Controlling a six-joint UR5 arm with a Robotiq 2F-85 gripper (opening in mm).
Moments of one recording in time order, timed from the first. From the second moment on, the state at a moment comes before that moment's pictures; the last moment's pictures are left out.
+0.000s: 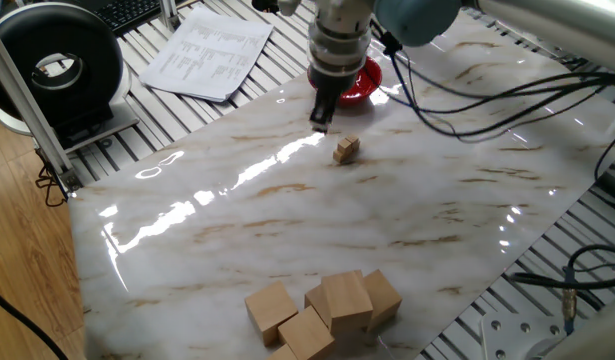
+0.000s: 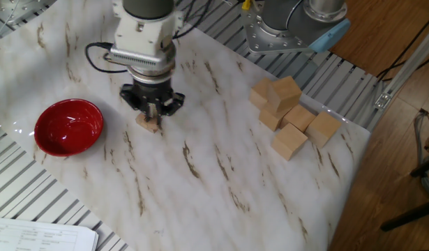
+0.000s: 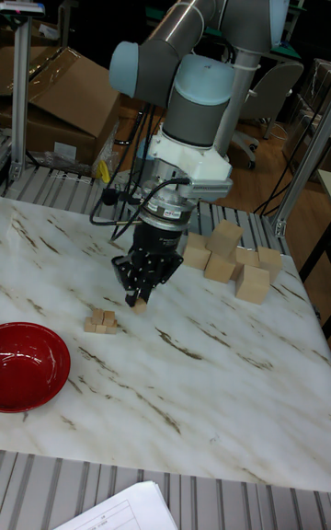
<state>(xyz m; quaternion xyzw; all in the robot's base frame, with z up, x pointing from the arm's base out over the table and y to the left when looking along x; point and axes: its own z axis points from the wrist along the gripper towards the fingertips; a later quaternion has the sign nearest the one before) 0.554 -0.022 0.101 -0.30 0.95 -0.05 0.06</state>
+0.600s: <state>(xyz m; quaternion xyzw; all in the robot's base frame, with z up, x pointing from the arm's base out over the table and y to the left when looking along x) 0.590 -0.051 0.109 -0.51 0.84 -0.14 0.08</state>
